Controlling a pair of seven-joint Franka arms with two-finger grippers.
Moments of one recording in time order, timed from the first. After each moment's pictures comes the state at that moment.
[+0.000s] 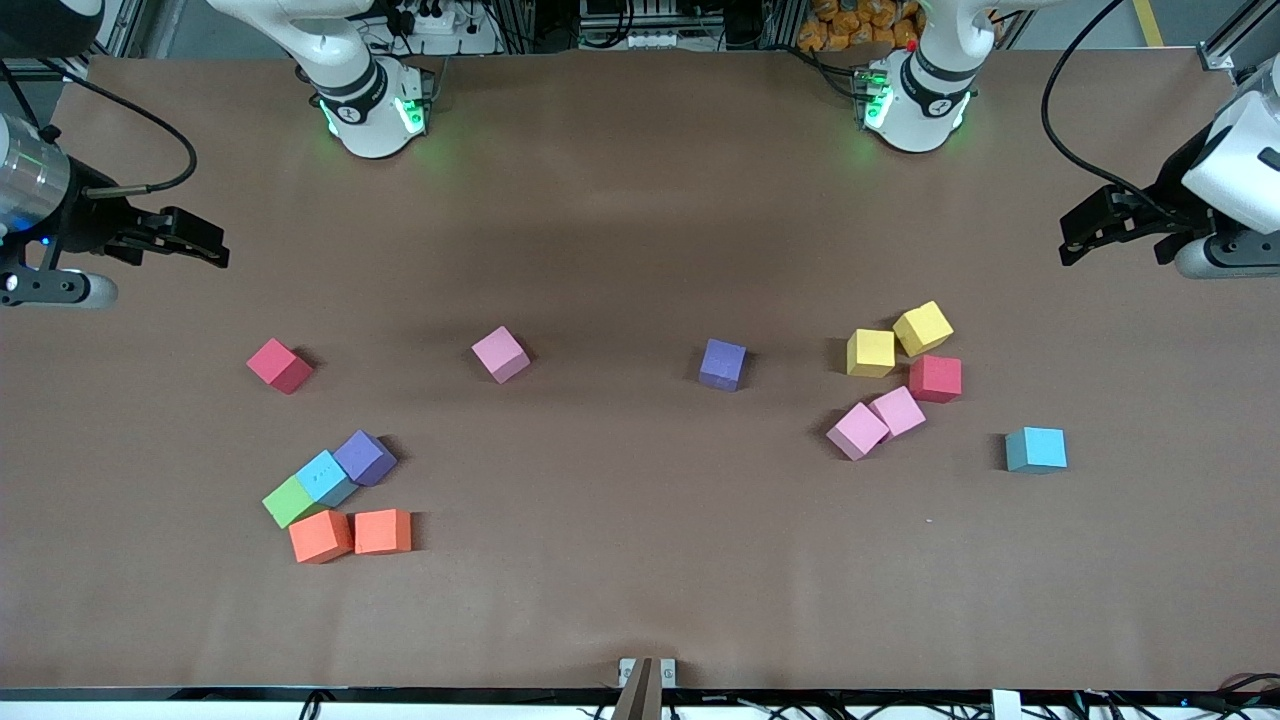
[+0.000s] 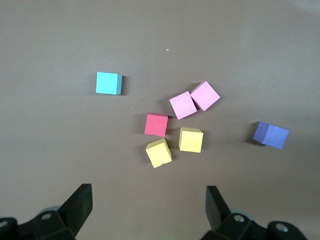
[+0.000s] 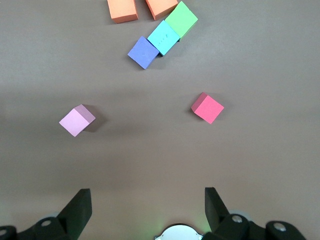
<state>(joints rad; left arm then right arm) -0.06 0.03 -0.08 -1.48 0.01 1.51 -0.14 0.00 0.09 0.09 -1.45 0.01 1.38 0.13</state>
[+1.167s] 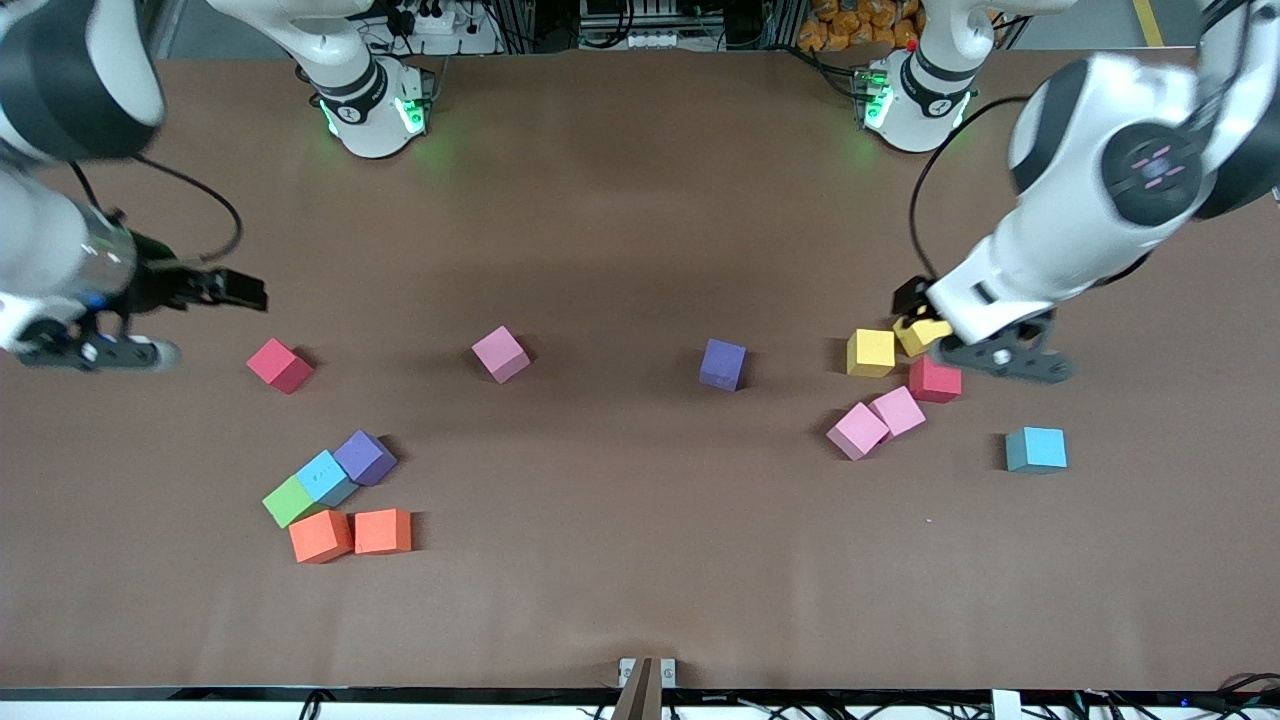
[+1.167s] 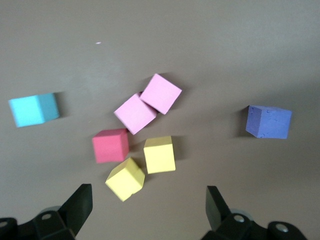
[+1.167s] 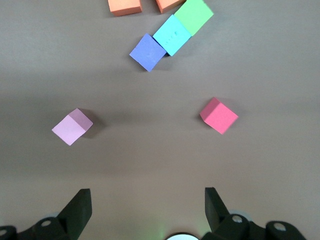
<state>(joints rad) -0.25 0.19 -0.08 -1.71 0.02 1.84 -0.07 0.01 0.24 0.09 -1.46 0.02 1.47 0.13</state>
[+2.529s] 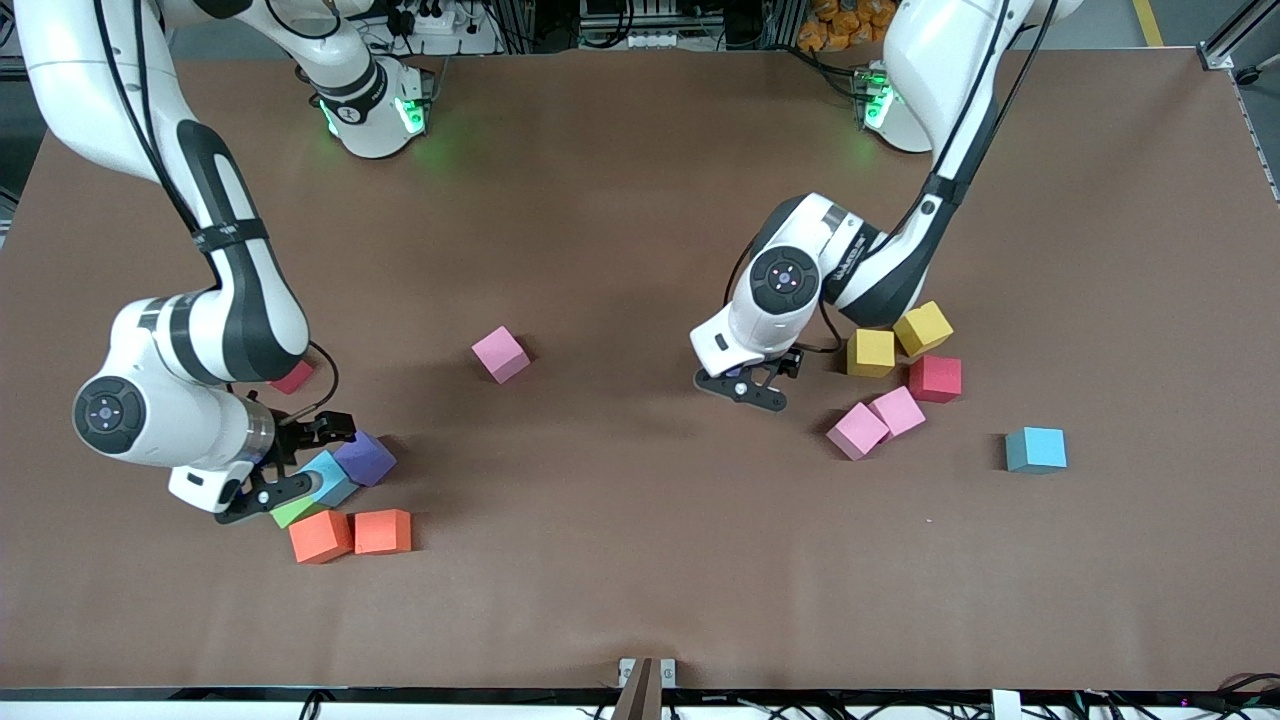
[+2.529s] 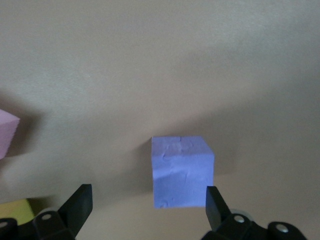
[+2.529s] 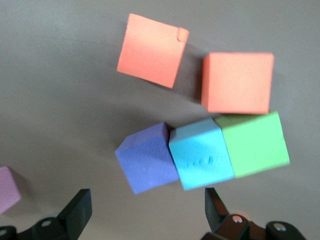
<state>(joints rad) -0.51 0.57 -0.12 -1.70 0.02 2.20 -0.32 0.00 0.62 0.09 -1.52 0.02 2.06 -0.42</state>
